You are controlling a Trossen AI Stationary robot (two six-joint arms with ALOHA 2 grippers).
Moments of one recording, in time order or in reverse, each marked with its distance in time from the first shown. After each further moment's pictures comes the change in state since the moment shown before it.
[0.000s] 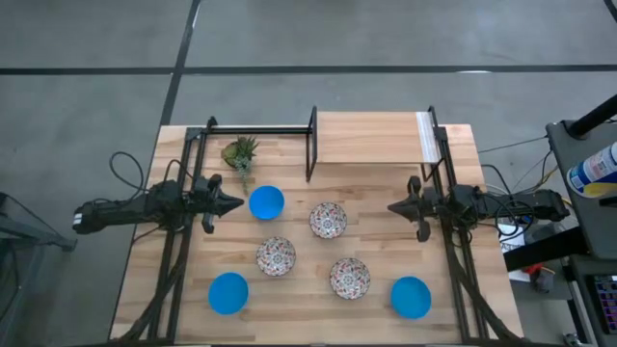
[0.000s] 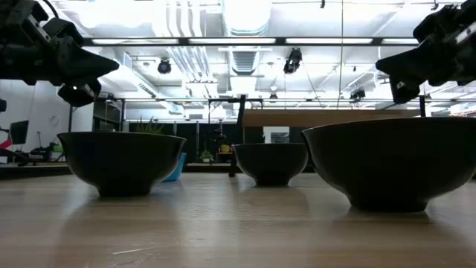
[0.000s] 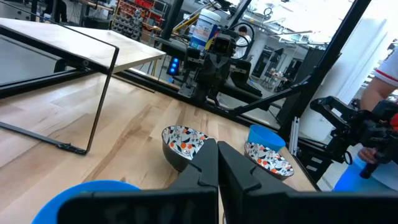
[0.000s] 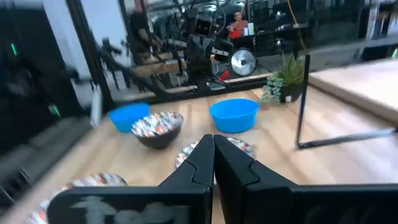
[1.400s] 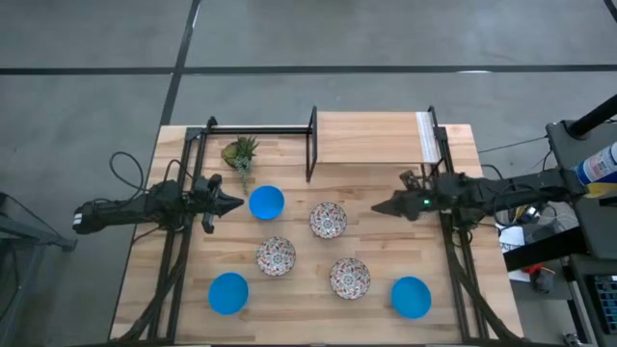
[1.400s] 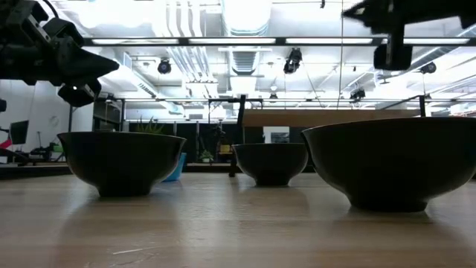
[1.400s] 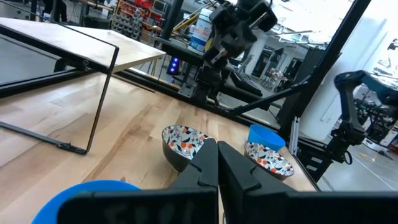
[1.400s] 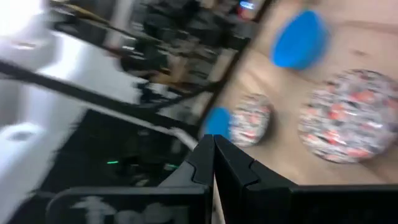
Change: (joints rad) left arm 0.000 0.001 0.000 -0.001 0.000 0.000; right arm 0.046 0.638 0.487 -0.060 -0.048 0.927
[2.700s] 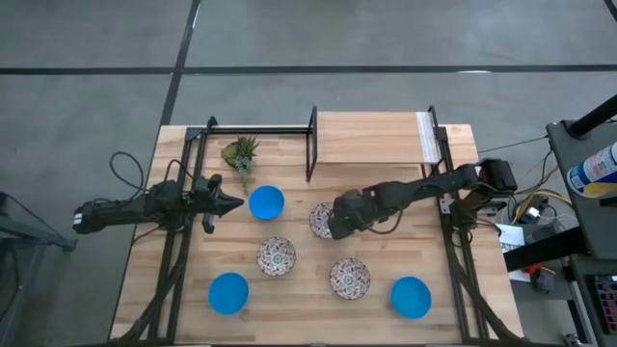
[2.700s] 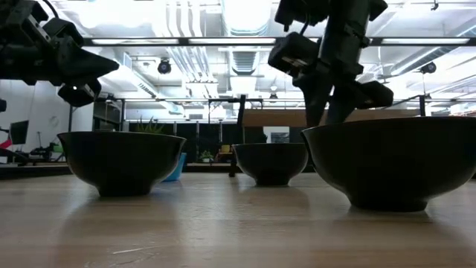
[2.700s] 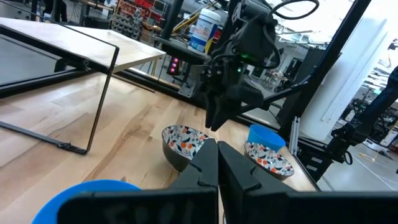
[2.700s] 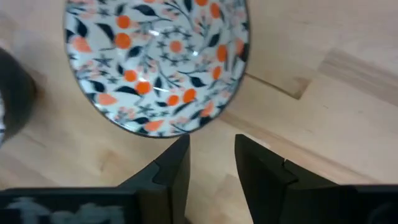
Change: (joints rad) left arm 0.000 0.000 0.000 0.000 0.000 0.000; right arm -0.014 0.934 0.650 -0.760 -0.022 0.108
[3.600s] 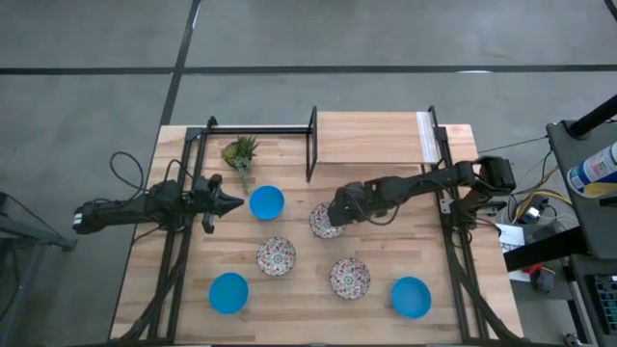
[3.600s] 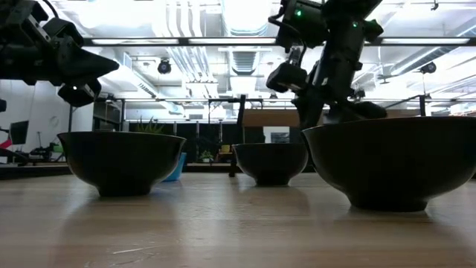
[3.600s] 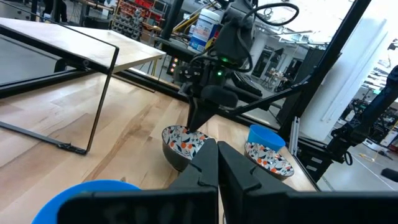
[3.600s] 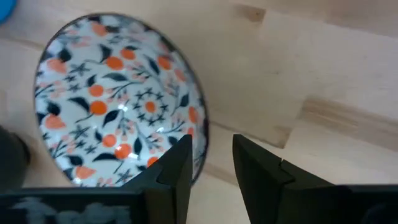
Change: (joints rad) left arm 0.000 0.000 0.000 0.000 0.000 0.000; right arm -0.088 -0.001 -0.101 0.136 0.050 0.051
